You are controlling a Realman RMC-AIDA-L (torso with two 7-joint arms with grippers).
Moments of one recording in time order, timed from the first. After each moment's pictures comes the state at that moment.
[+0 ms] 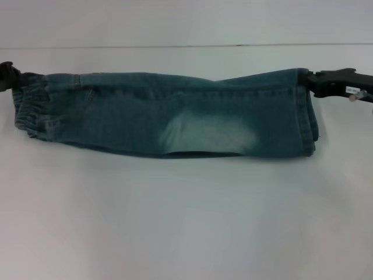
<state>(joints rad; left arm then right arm) -0.73 -1.97 0.43 0.76 2.58 1.12 -2.51 0.69 2.02 -0.52 -0.49 -2.08 -1.02 1.54</state>
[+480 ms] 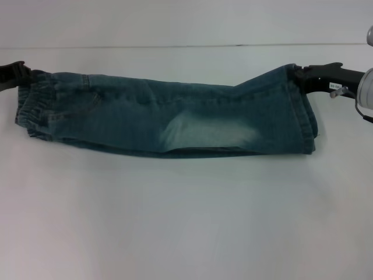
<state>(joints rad) -0.72 -2.01 0.46 0.76 2.54 1.03 -2.45 0.72 2.07 -0.52 -0.47 -2.06 -0.90 1.46</state>
